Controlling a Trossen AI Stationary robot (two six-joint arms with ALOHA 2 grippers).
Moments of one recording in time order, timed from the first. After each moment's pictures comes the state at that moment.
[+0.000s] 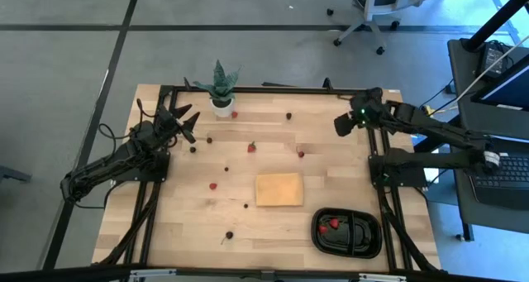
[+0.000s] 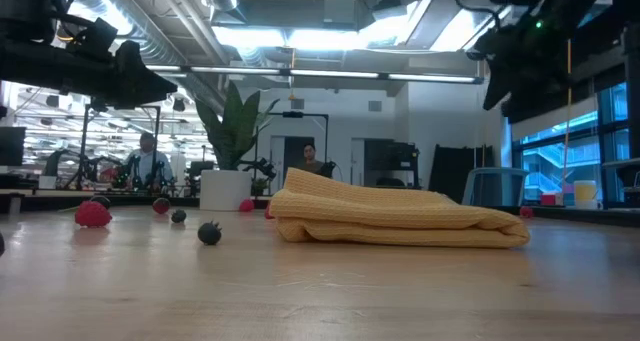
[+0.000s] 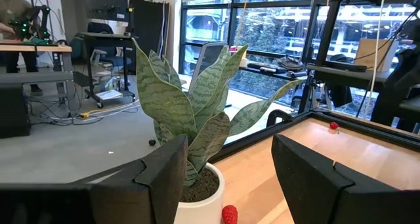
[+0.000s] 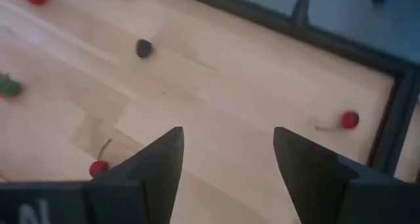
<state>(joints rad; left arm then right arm) 0.53 0.00 0.02 0.04 -0.31 -0.09 -0.48 0.88 0.83 -0.88 0.29 0.54</state>
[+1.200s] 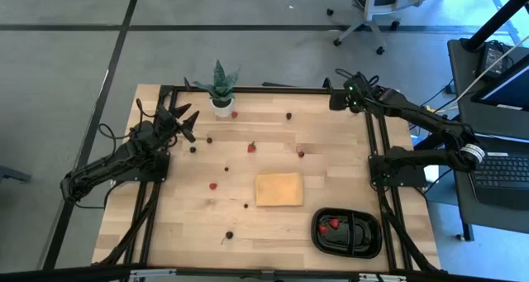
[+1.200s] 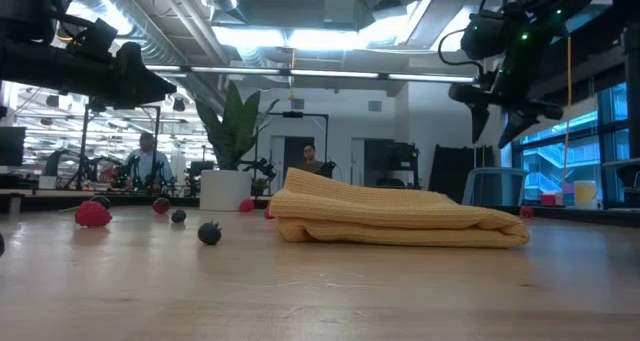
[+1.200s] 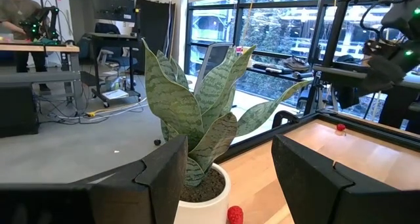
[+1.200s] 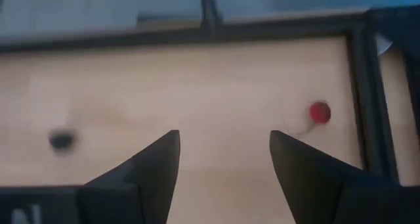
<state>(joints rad) 0.53 0.00 0.02 0.04 -0.33 -0.09 -0.78 1.14 0.83 -0.68 0.30 0.76</state>
